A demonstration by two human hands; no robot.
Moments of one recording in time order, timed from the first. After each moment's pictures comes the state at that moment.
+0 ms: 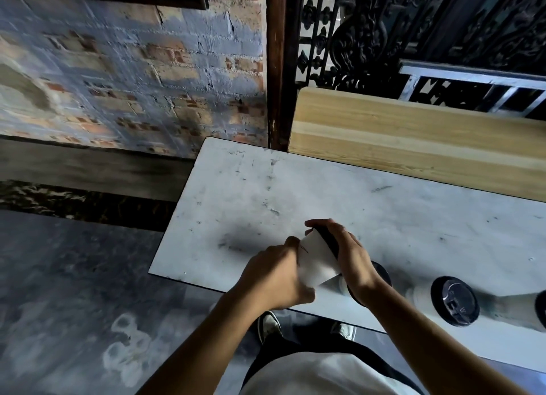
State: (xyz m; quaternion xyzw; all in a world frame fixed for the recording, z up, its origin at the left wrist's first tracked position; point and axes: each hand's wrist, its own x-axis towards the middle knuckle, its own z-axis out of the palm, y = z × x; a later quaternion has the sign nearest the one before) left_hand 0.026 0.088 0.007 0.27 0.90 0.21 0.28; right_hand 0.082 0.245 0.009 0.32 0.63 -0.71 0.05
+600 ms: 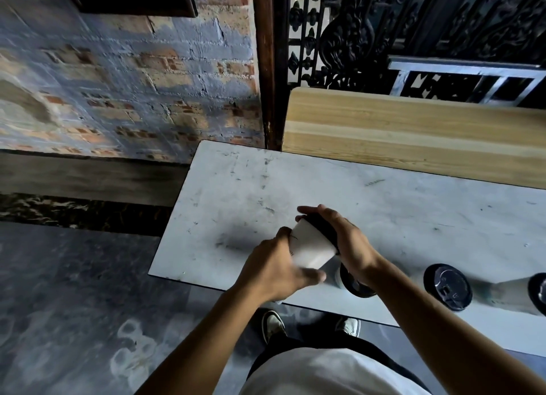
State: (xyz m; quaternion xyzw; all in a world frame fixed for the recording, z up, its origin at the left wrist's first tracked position) left_hand 0.035 0.096 0.019 0.20 0.88 0.30 0.31; right_hand 0.082 0.263 0.019 0.27 0.61 -0.74 0.09
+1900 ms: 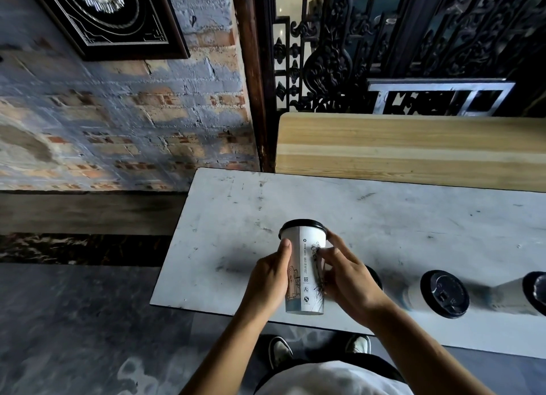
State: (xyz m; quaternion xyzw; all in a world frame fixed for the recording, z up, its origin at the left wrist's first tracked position) left_hand 0.042 0.101 0.019 0.06 0.82 0.49 0.30; right_hand 0.117 0.248 0.013 0.29 0.50 -0.82 0.03
